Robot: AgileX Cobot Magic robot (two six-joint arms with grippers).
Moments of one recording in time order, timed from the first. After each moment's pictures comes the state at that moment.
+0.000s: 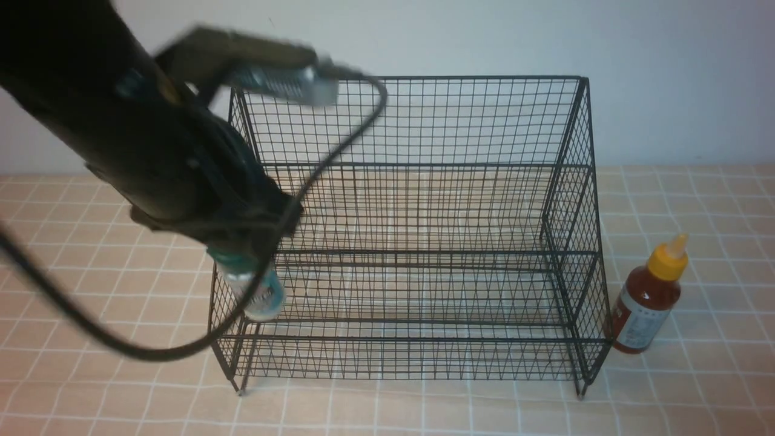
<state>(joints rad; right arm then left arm) -0.06 -0.01 0.02 -0.08 0.36 0.15 -0.48 1.45 -1.39 0.02 1.22 -0.13</state>
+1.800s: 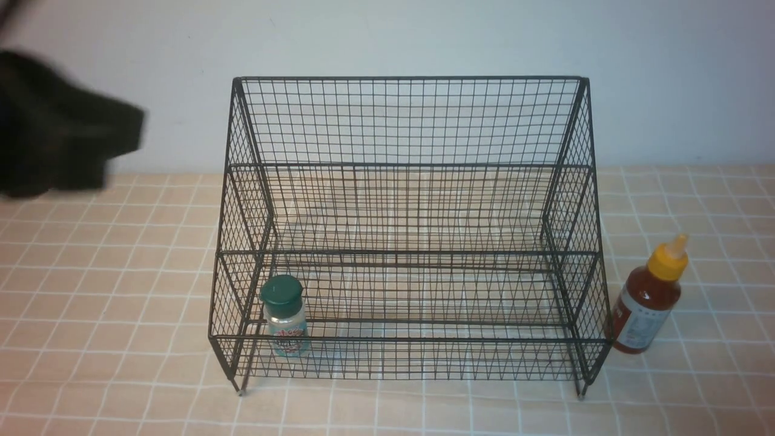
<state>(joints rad) -0.06 -0.01 0.02 -0.08 0.36 0.15 -0.49 0.87 -1.19 0.00 0.92 -0.08</state>
